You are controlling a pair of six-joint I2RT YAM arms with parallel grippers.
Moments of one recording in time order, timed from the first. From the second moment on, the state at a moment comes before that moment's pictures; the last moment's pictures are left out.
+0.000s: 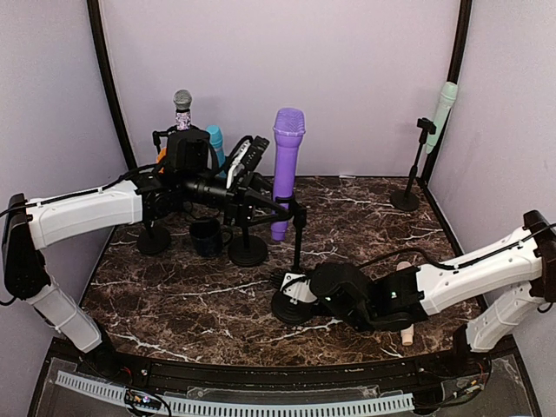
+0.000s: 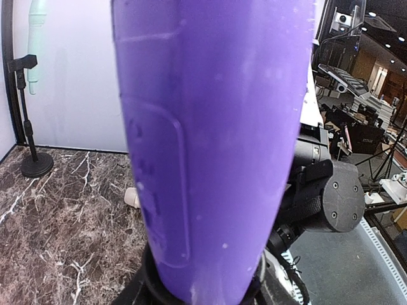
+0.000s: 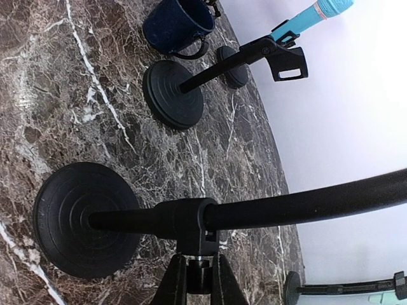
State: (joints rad) left arm -0.76 1.54 1.26 0.02 0.94 0.02; right arm 1.38 1.46 0.82 -0.04 0.72 -0.49
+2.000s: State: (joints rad) left arm -0.74 1.49 1.21 -0.01 0.98 0.13; right arm 1.10 1.19 0.38 0.57 0.22 1.39
